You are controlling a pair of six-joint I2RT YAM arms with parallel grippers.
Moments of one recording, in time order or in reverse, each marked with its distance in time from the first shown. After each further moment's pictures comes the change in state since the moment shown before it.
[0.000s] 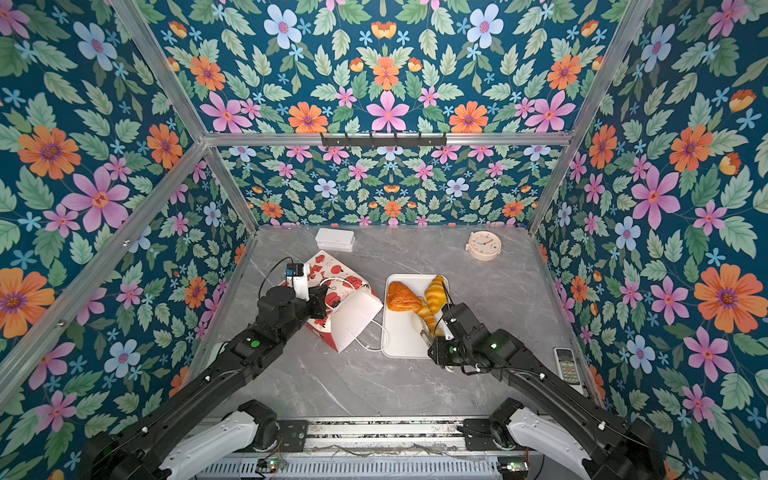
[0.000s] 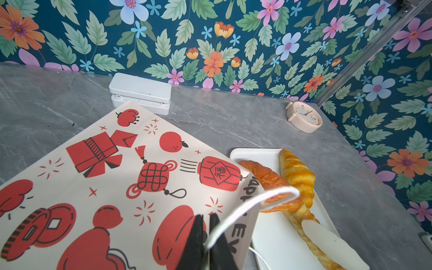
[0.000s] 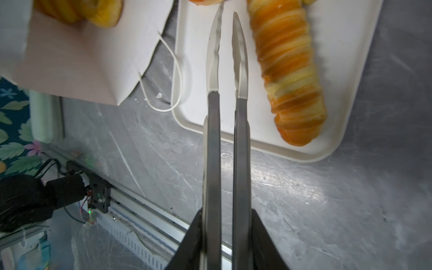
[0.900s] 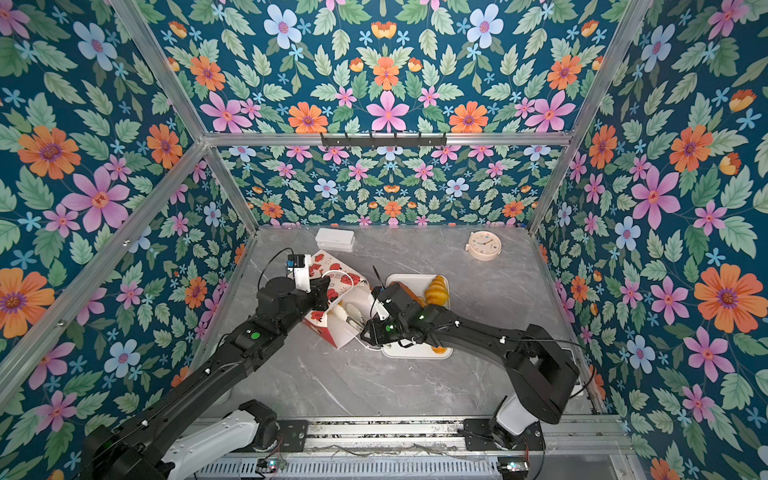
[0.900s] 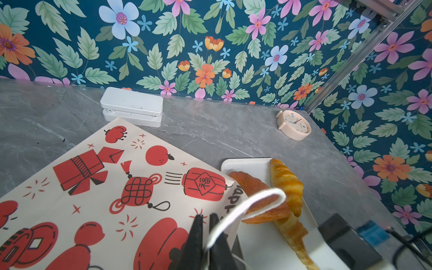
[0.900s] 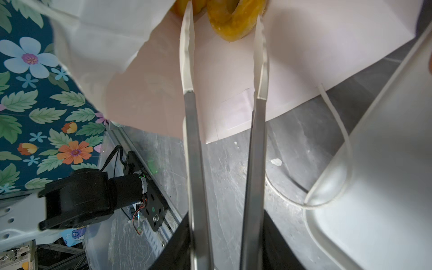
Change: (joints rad) left arm 0.001 0.044 0.087 -0.011 0.022 0.004; right arm 0.204 0.667 0.322 0.473 -0.108 -0.011
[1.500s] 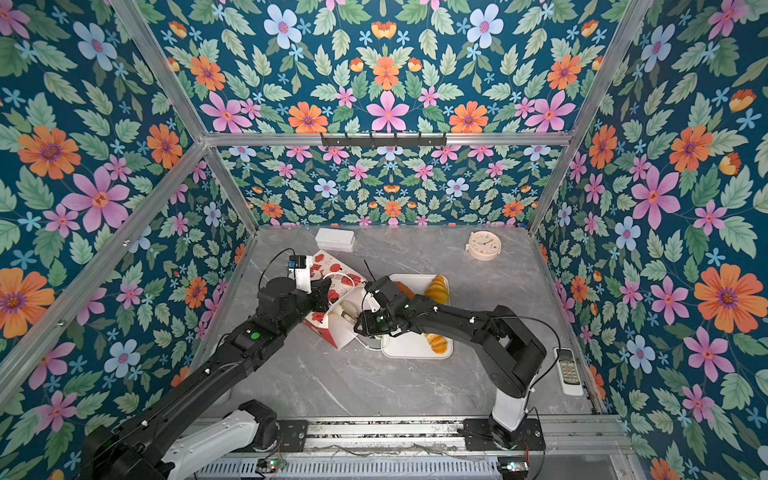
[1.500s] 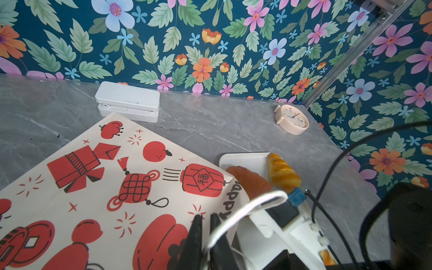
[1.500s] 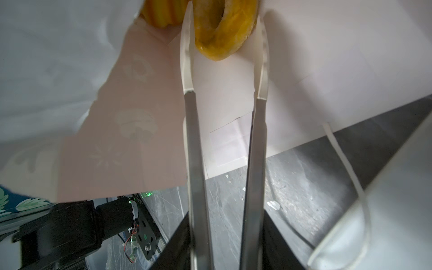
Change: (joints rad) left arm 0.000 -0.002 -0.002 -0.019 0.023 0.000; right arm -0.031 0.196 0.127 0.035 -0.036 0.001
